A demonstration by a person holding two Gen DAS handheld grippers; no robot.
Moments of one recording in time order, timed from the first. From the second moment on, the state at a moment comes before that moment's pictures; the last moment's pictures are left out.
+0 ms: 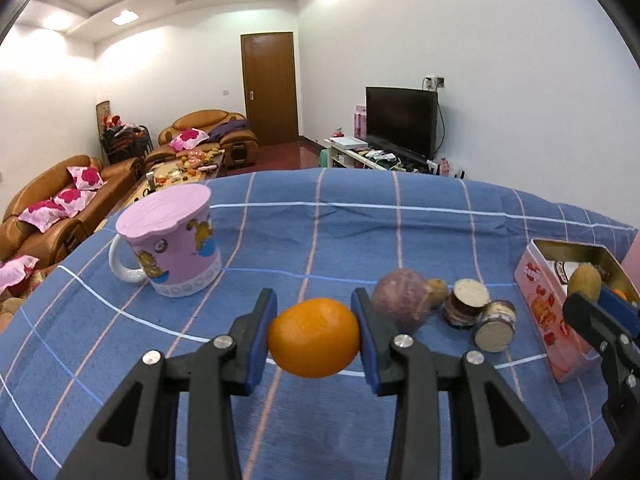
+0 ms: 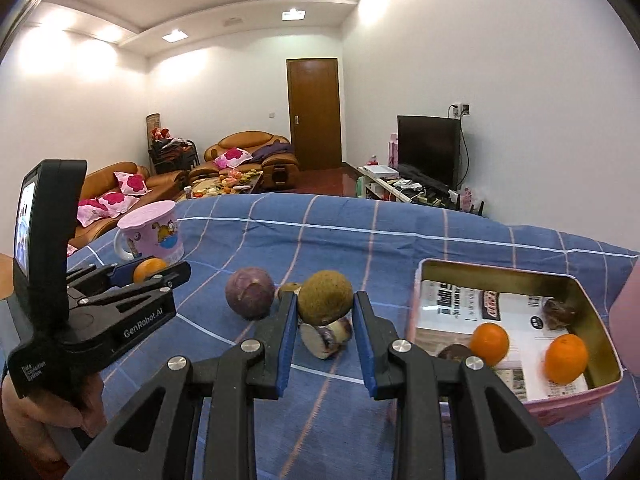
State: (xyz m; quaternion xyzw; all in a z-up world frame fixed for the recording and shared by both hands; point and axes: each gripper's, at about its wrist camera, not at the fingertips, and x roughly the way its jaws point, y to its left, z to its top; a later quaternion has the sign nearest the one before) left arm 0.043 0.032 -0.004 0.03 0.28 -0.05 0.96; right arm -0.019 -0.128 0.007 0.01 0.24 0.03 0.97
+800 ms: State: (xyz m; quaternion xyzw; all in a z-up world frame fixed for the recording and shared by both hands) left arm 0.014 -0.061 0.003 0.04 0.27 -0.08 0.96; right arm -0.042 -0.203 0.018 0.03 0.22 -0.02 0.97
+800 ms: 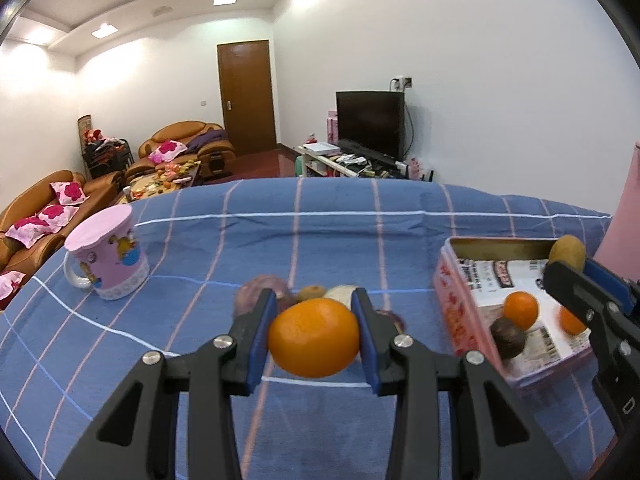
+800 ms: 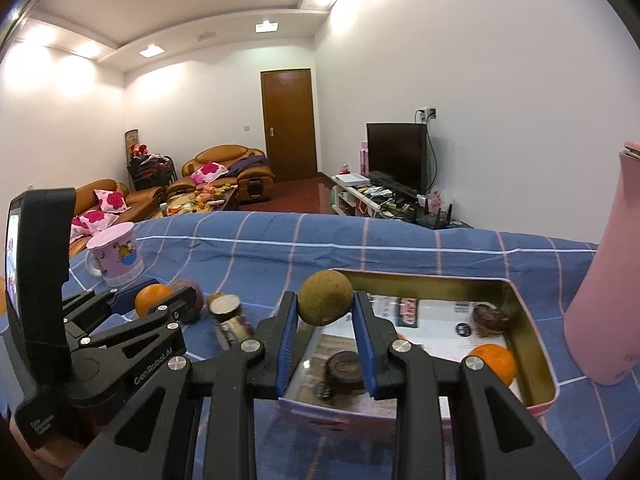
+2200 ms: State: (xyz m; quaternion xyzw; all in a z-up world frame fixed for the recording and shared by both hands) left arm 0.020 -0.237 -0.006 0.11 0.31 -0.18 0.93; right arm -0.017 -0.333 0.004 0.06 0.27 -0.11 0.95
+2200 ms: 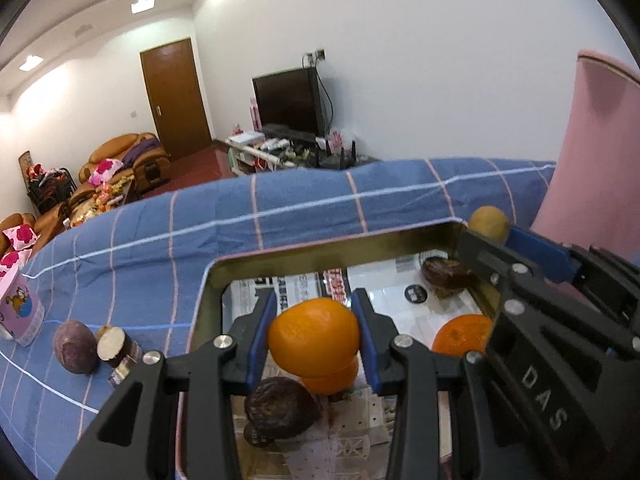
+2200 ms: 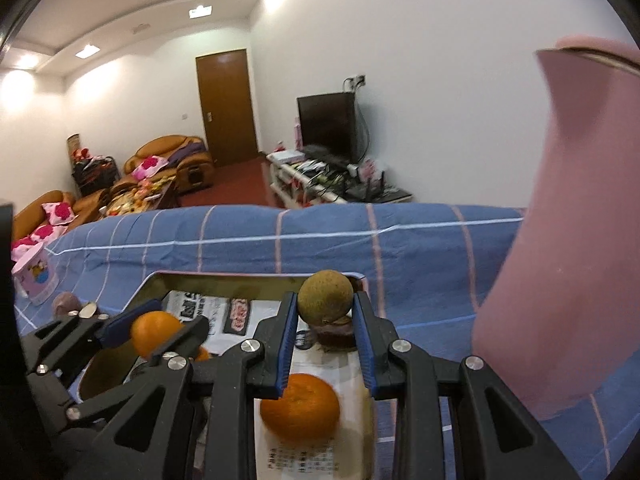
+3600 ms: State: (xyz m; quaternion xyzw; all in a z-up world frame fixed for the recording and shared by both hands) left arm -0.003 -0.205 0.012 0.10 0.22 -0.12 0.96; right arm -0.052 -0.336 0.023 0.08 0.15 -0.17 0.97
